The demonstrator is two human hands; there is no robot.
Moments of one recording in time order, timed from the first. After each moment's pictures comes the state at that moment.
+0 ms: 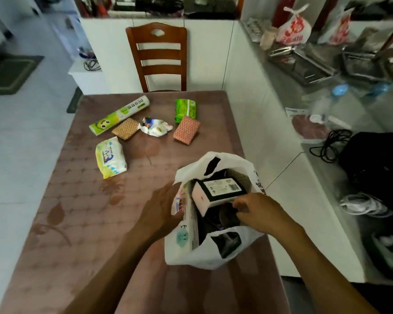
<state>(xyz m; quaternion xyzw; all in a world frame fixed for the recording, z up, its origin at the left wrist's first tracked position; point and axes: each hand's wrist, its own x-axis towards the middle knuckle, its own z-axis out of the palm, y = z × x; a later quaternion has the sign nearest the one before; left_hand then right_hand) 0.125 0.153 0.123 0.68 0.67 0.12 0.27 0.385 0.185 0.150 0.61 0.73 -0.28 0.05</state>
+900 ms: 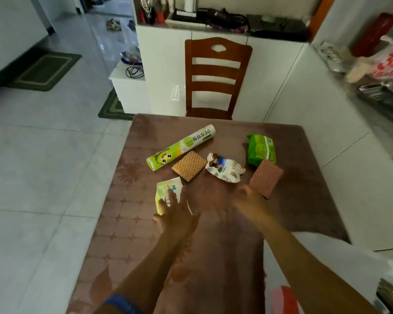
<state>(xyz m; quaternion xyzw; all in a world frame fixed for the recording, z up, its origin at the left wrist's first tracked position) -0.106 0.357 0.007 0.51 0.82 0.01 0.27 0.075 0.423 0.054 0.71 0.56 -0.41 -0.09</state>
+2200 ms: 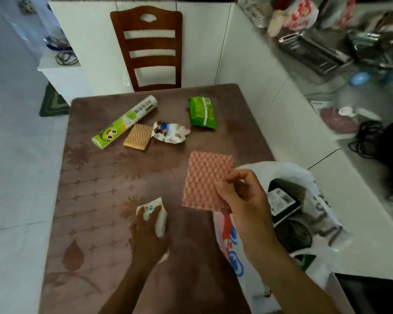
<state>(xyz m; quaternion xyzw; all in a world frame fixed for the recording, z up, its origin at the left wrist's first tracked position) -0.041 0.193 -0.001 0.55 0.77 0.13 0.31 0.145 0.207 0.193 0.62 0.38 -0.49 -0.48</state>
